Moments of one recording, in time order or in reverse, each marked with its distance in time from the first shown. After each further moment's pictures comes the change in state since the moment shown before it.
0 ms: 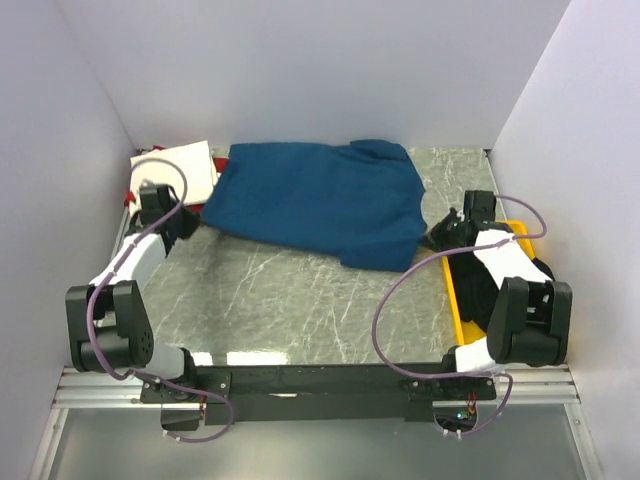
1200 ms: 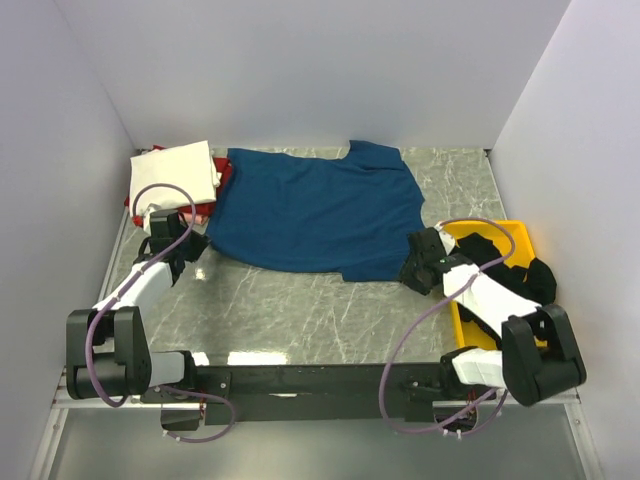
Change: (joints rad) left arm -0.054 -0.141 -0.269 0.118 -0.056 -0.058; right arm 0.445 -0.199 -0.308 -0.008 0.501 0.037
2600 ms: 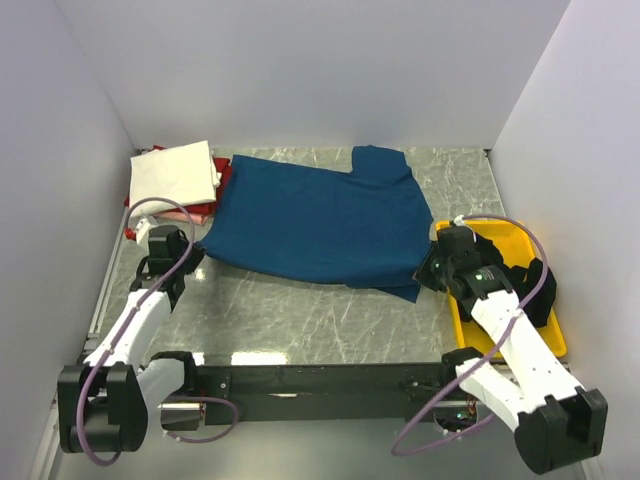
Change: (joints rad) left arm -0.052 -0.274 -0.114 -0.076 -0.154 0.007; right arm -0.076 -0.354 0.101 -0.255 -0.150 -0.097
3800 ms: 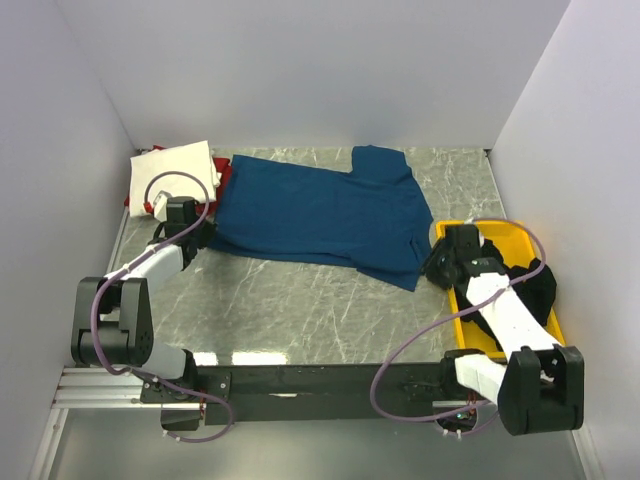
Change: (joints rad) left arm -0.039 0.441 0.227 0.139 0.013 -0.031; right arm -0.186 0.208 -0.039 0.168 -0.016 -0.023
